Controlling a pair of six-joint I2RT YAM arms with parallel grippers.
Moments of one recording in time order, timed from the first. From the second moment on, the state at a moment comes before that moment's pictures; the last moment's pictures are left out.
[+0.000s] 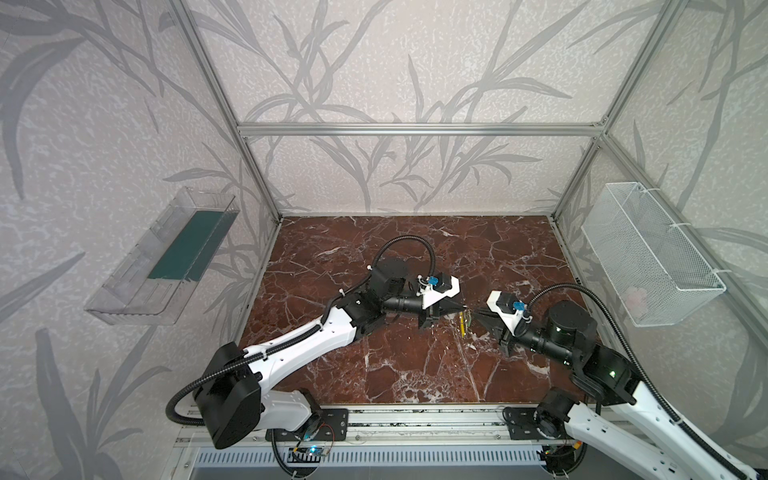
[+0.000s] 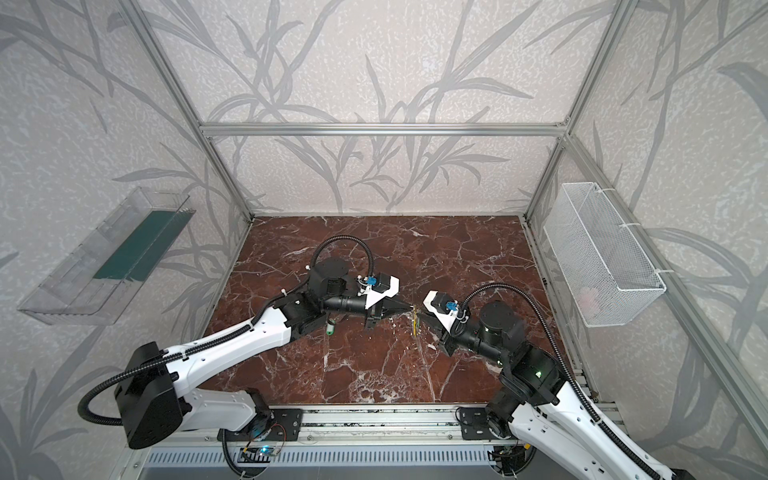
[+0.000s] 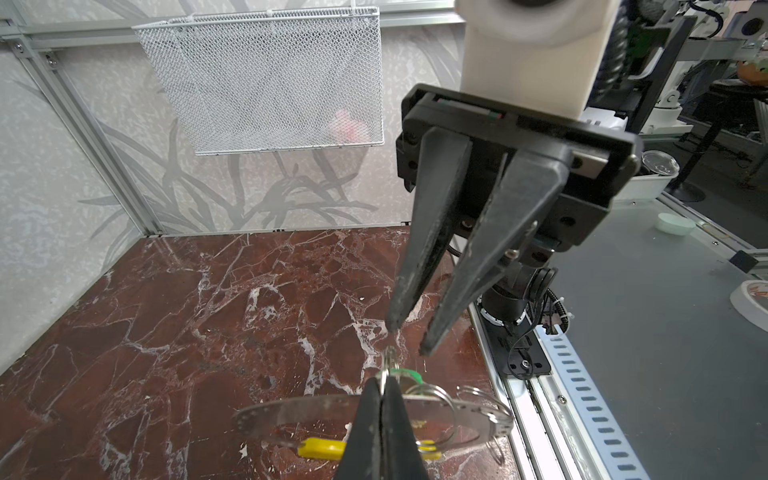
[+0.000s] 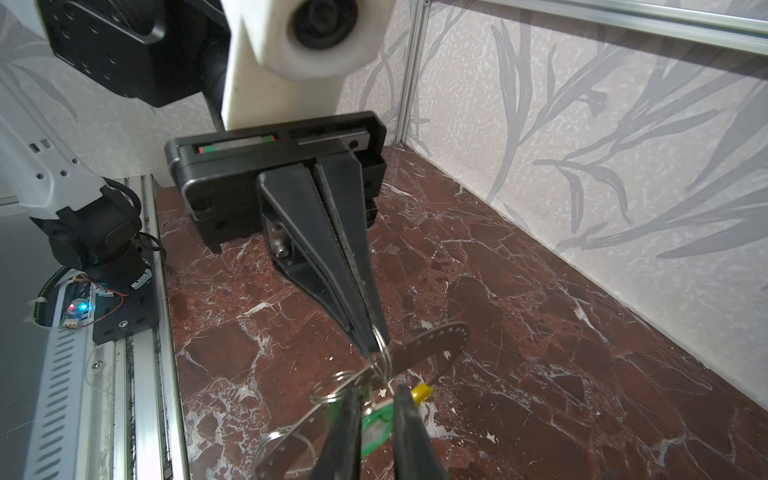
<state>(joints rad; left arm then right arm) -0.82 1.33 0.96 0.12 0.76 0.22 0.73 0.59 0.72 -0.41 -0.24 -0.17</state>
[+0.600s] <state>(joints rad) -0.81 1.33 0.95 0.16 0.82 0.20 0.73 0.61 0.72 -0.39 -0.26 -0.18</state>
